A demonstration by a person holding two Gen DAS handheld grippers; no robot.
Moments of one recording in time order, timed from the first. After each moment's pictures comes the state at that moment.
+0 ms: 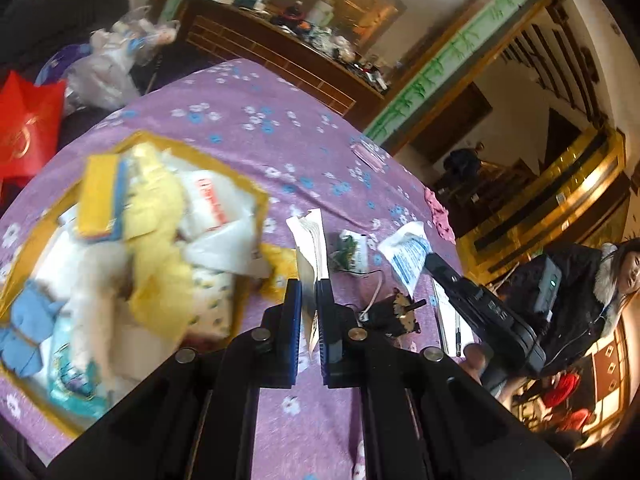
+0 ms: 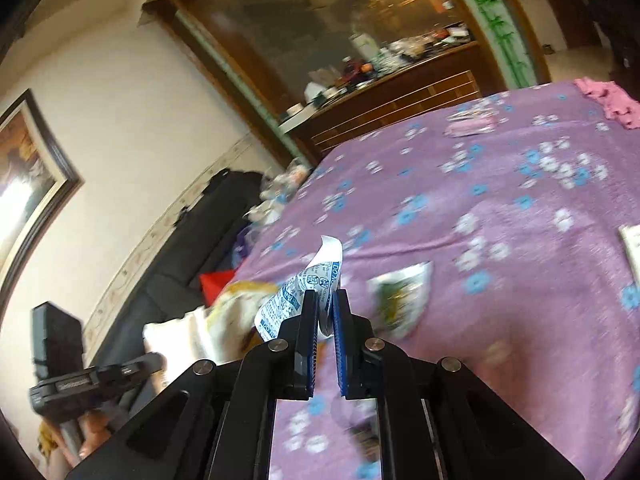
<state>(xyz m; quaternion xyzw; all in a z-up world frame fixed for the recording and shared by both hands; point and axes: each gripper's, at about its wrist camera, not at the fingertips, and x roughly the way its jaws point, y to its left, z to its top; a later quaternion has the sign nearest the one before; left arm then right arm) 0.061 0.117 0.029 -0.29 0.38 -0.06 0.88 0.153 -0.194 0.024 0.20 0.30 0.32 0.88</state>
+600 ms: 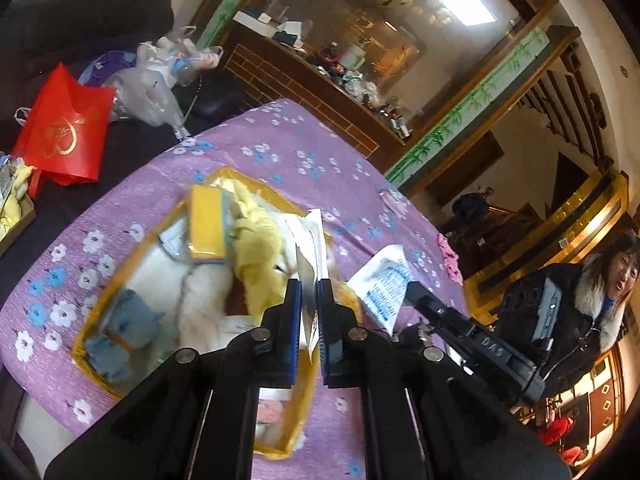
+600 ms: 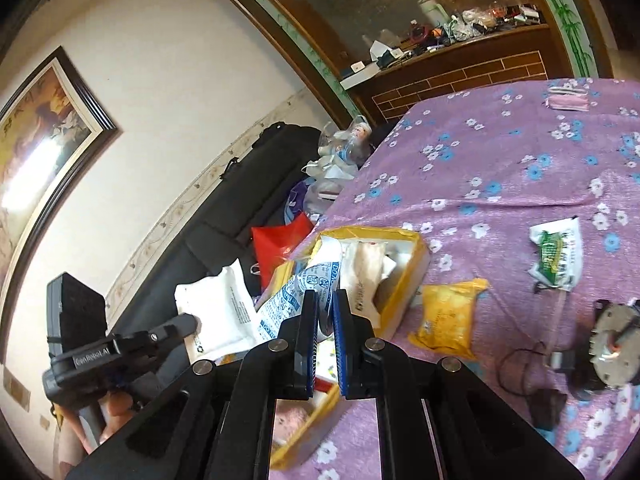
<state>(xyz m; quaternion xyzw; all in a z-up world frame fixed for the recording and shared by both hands) 0.012 0.196 0.031 -0.33 0.33 -0.01 0.88 0.136 -0.070 0.033 0.16 0.33 0.40 0.84</state>
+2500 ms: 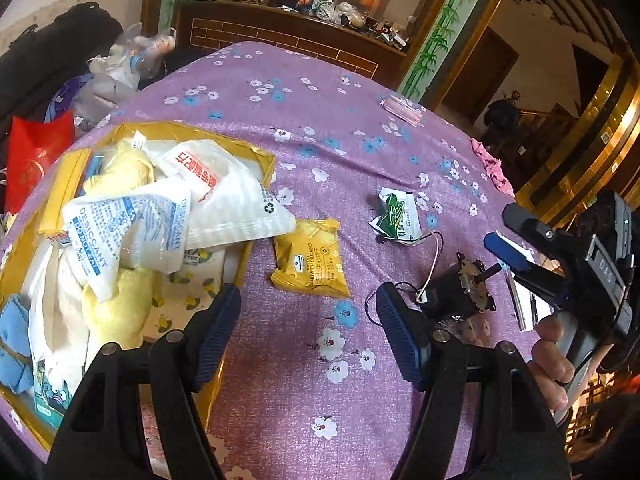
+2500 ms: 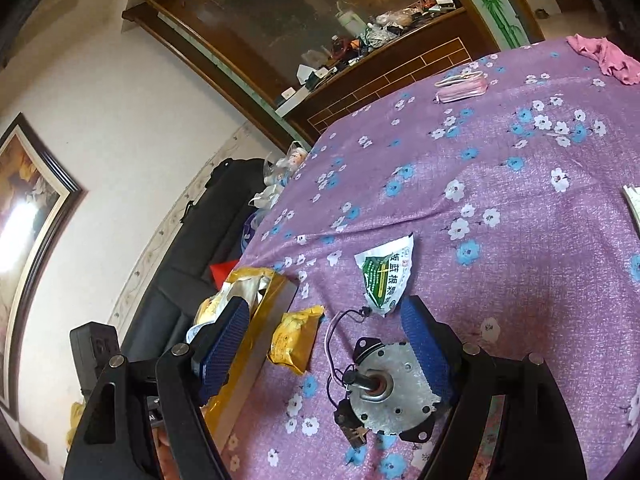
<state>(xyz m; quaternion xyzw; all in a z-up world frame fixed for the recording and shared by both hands) 0.089 0.058 -0.007 -0.17 0.43 0.00 0.89 0.174 -0.225 0.004 0.23 0.34 0.33 0.85</state>
